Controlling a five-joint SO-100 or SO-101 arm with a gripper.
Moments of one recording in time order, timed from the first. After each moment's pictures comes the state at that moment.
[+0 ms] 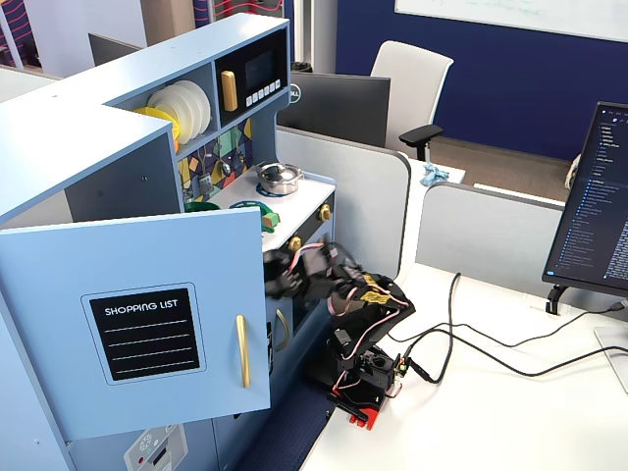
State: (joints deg) arm -46.1 159.3 123.0 6.8 -116.1
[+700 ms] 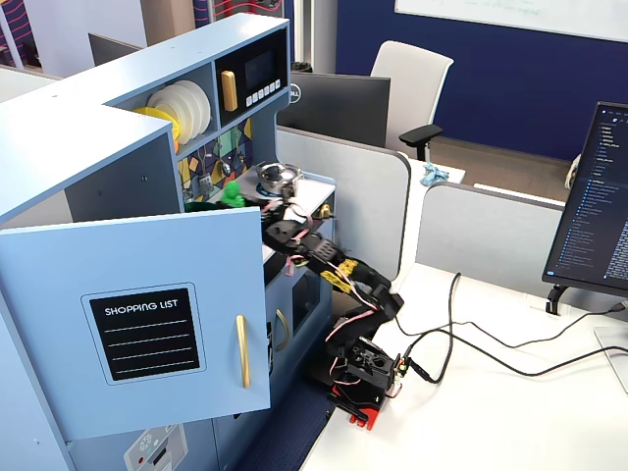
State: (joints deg) arm 2.5 129.1 110.2 -2.2 -91.7
